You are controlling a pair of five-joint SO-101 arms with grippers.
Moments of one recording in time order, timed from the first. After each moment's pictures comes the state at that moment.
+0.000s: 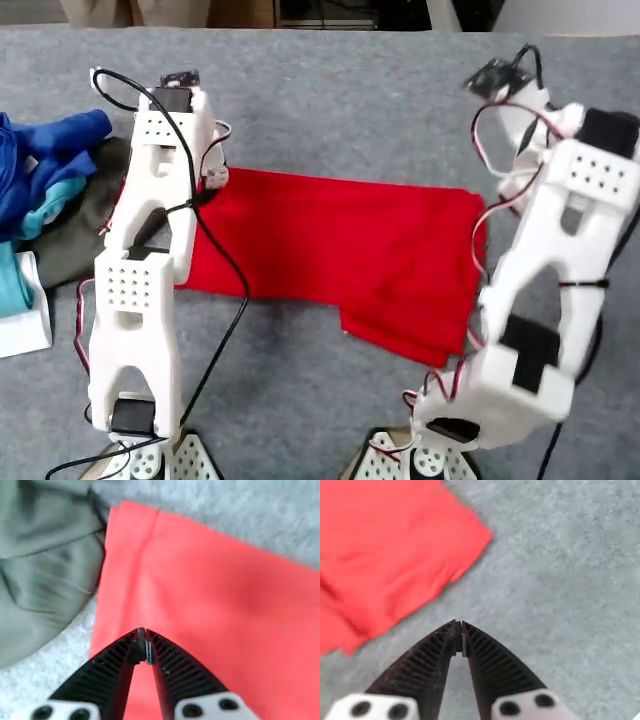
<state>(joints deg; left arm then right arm) 0.4 47.6 -49.5 98.0 7.5 19.6 2.5 -10.9 92.4 54.5</state>
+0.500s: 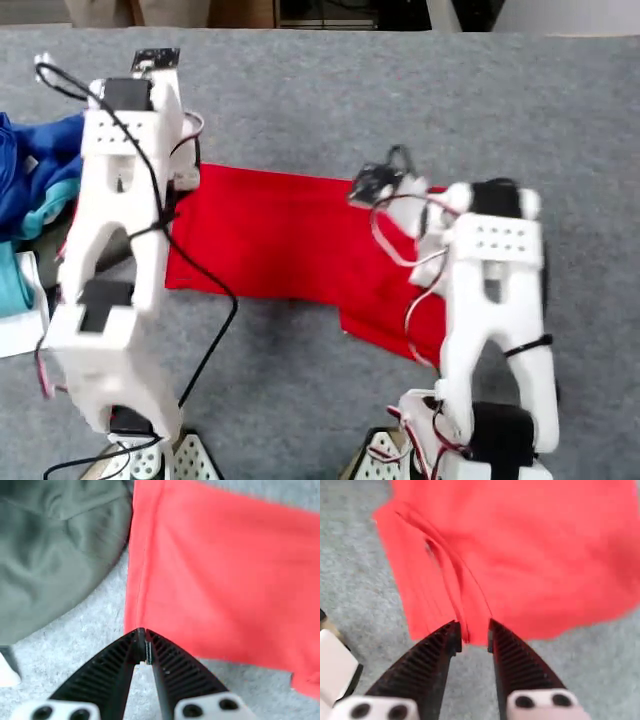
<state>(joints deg) -1.8 12.0 -20.2 97.4 -3.6 -0.4 -20.6 30.0 85.9 57.5</state>
